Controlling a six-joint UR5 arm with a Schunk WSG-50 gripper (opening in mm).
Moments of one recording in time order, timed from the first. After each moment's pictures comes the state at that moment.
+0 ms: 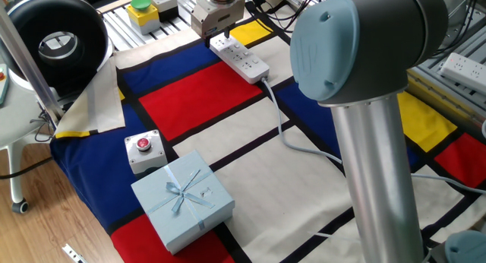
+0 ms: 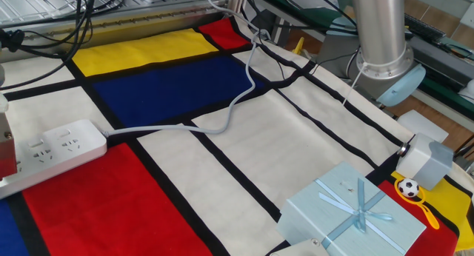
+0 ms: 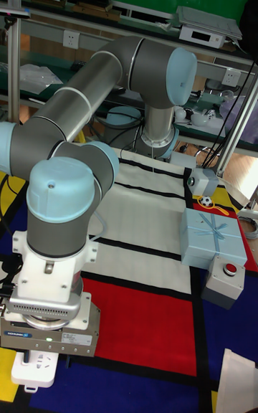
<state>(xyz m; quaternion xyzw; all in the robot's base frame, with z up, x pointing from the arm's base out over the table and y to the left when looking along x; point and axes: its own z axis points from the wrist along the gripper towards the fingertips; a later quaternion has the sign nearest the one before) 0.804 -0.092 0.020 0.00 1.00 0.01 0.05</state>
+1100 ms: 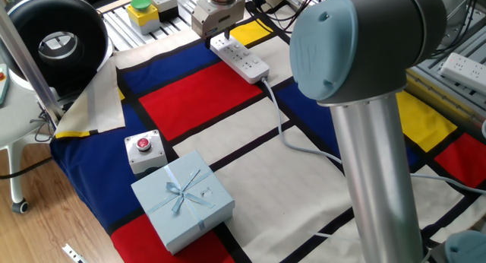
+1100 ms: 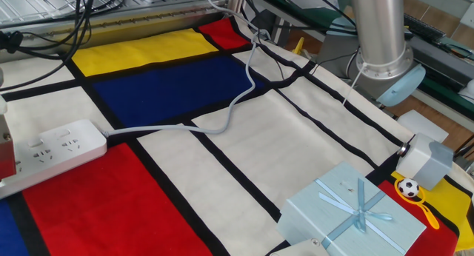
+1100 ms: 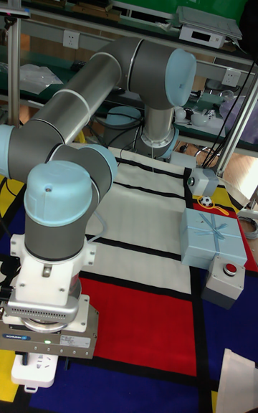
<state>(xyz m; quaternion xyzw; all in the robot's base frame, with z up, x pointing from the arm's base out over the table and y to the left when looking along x) 0.806 -0.093 0.015 0.00 1.00 0.01 0.05</state>
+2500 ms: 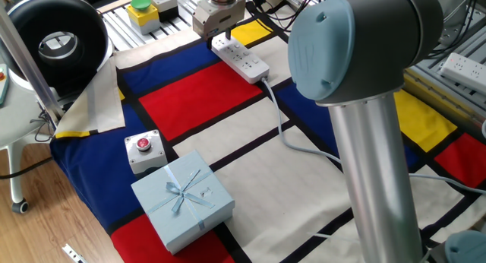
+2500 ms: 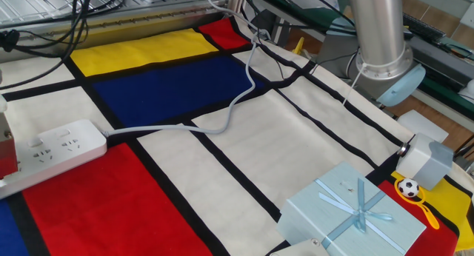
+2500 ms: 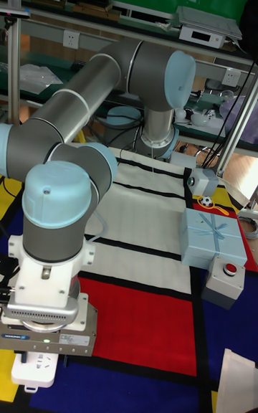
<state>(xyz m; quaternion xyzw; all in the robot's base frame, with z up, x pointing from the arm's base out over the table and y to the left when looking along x) 0.804 -0.096 0.019 -0.01 1.00 0.01 0.04</state>
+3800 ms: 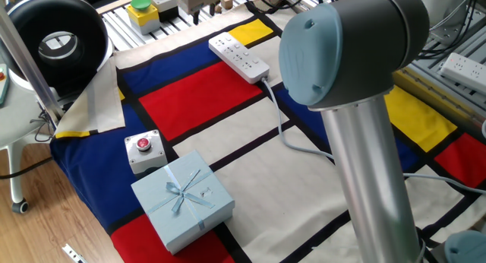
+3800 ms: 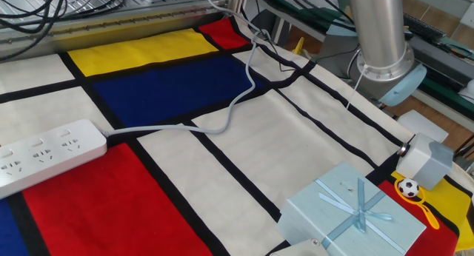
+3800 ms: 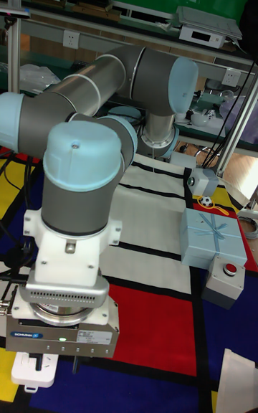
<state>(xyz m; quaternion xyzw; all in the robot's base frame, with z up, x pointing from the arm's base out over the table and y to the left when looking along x) 0.848 -0.070 0.092 -0.02 1.00 0.00 0.08</state>
